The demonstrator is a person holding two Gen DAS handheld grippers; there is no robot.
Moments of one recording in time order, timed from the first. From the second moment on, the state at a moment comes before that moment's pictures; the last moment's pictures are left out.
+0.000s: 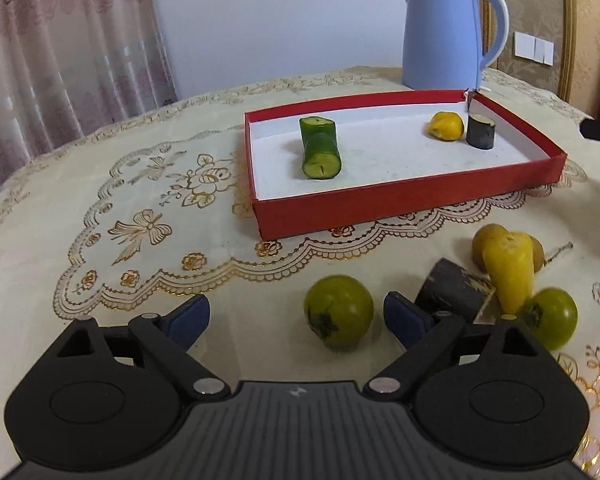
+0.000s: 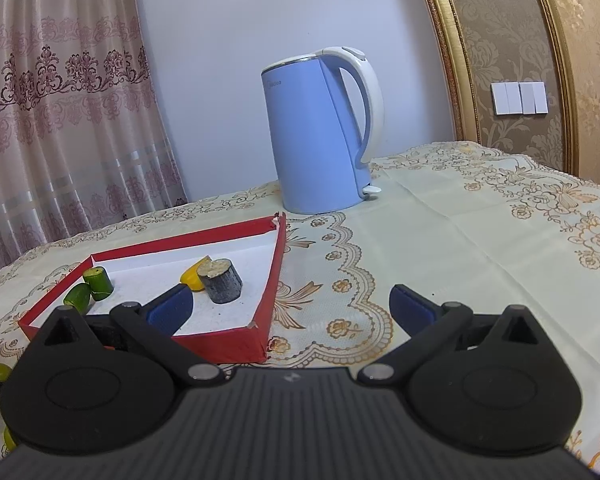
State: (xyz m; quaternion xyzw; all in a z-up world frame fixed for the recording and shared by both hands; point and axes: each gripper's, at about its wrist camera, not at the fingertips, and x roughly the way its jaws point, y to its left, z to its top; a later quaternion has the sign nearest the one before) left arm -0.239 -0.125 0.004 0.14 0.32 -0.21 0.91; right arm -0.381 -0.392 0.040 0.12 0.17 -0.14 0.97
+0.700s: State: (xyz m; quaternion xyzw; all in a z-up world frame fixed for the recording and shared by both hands) left arm -0.242 -0.121 0.007 0.07 0.33 -0.23 0.91; right arm -0.382 -0.392 0.040 0.13 0.16 -0.13 0.97
